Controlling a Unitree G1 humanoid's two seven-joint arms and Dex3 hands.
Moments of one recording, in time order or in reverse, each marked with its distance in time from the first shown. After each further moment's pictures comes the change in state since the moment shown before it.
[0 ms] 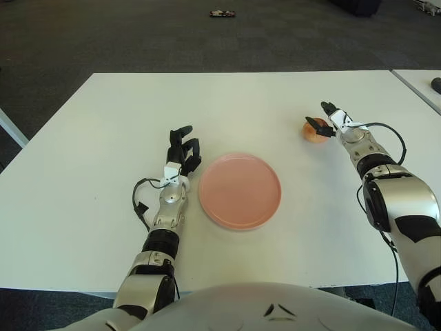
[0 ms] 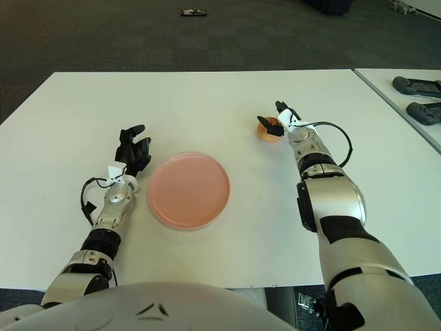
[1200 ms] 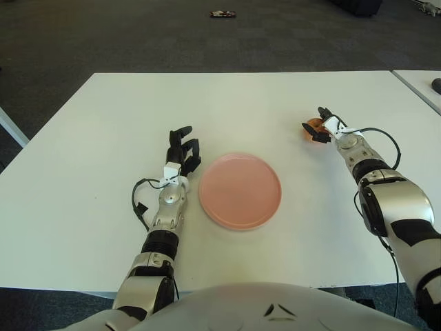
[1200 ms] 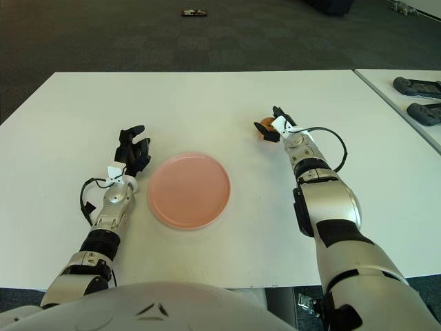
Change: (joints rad) left arm 0.005 0.002 0.000 -0.014 0.007 0.018 0.000; right arm 0.025 0.024 0.039 -0.006 -0.038 0.002 -0.045
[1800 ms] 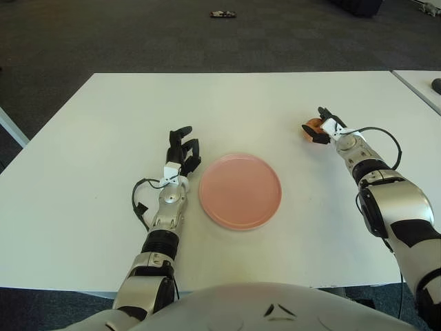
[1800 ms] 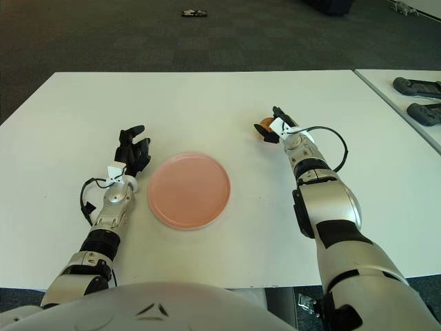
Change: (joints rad) left arm 0.000 0.000 0.001 -0.001 -0.002 0.004 0.000; right arm 0.002 -0.002 0.043 -0.002 -0.031 0.006 -0.031
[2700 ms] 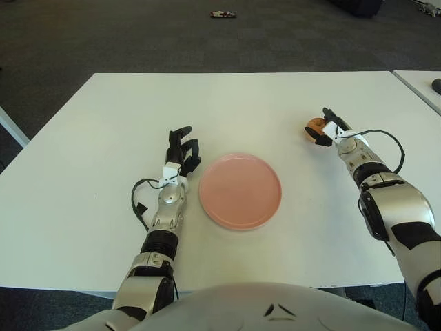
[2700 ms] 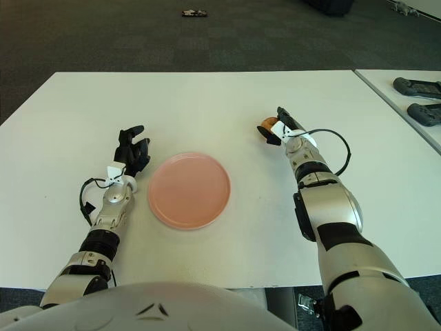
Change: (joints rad) left arm 0.003 0.006 0.000 -0.001 0.004 -0.001 0.001; right arm 0.035 -0.012 0.014 -0.008 -0.013 0.011 -0.063
